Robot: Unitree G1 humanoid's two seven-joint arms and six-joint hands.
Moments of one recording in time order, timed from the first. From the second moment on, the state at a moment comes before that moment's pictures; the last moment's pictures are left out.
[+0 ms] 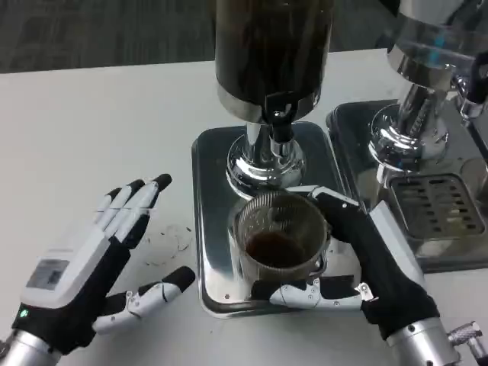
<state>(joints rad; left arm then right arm) 0.11 0.60 -0.11 0.37 0.65 -0.74 0.35 0.16 -0.14 0.21 0.02 -0.36 -0.42 -0.06</state>
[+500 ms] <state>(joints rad) 0.31 0.69 -0.08 0.18 0.75 -0.70 0.32 0.22 -0.17 0.22 -0.13 -0.34 -0.40 0.03</state>
